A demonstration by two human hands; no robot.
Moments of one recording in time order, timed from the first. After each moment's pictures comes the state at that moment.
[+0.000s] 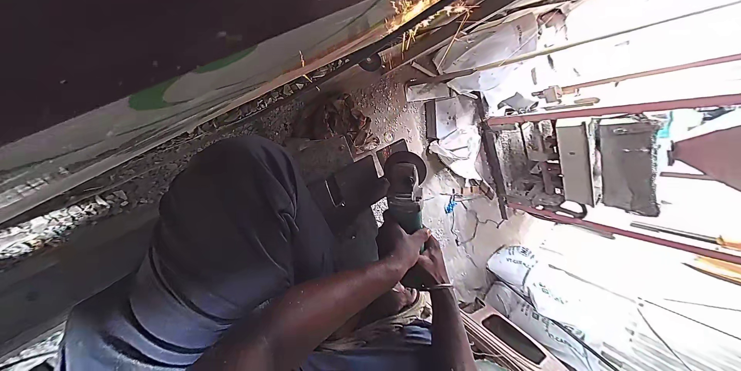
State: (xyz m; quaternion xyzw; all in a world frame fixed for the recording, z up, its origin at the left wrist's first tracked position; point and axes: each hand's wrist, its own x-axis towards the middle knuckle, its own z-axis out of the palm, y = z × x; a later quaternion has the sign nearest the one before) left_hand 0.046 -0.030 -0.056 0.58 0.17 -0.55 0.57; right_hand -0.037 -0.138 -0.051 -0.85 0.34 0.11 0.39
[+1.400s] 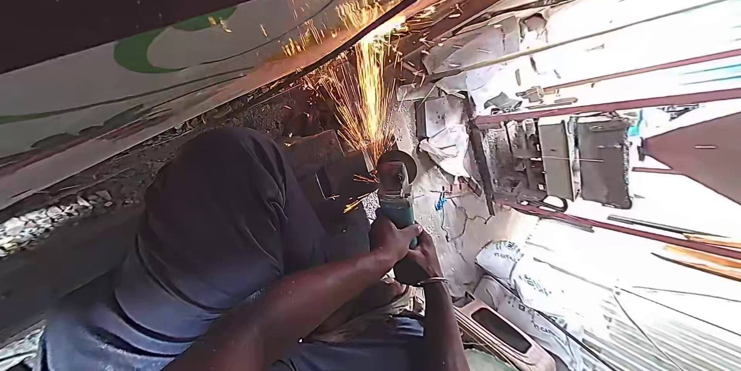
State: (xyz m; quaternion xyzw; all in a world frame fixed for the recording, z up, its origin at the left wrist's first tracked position) left_hand 0.032 -0.037 -0.066 0.56 0.16 -0.54 0.61; right_hand -0.036 -0.137 -0.031 -0.85 0.36 0.14 0.35
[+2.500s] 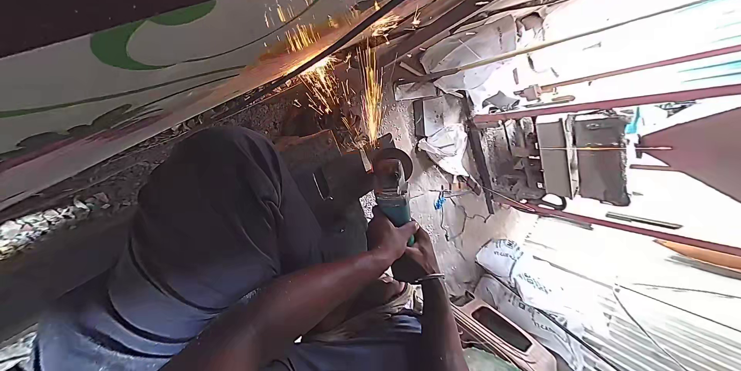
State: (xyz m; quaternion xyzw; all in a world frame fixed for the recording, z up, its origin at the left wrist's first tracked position) left_hand 0.037 -0.035 -0.060 0.58 0.17 -0.54 0.58; right_hand 0.005 -0.095 0.025 -0.82 0.41 0.17 0.37
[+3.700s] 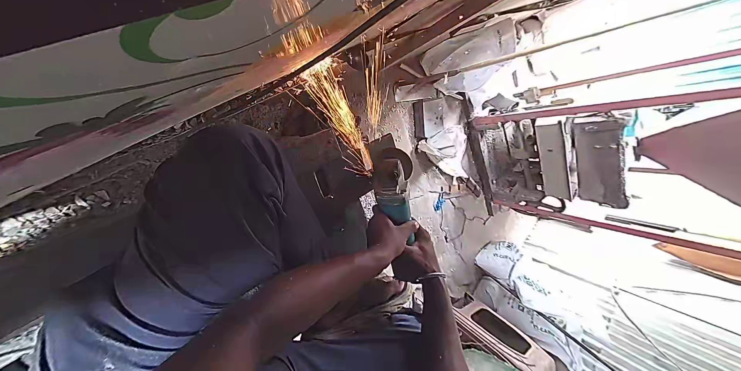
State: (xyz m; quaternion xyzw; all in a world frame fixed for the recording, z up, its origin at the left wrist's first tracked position) left_hand 0.037 -0.035 -0.062 0.58 0.16 -0.54 0.59; right_hand 0.004 -0.095 0.026 -0.82 0.42 0.17 0.35
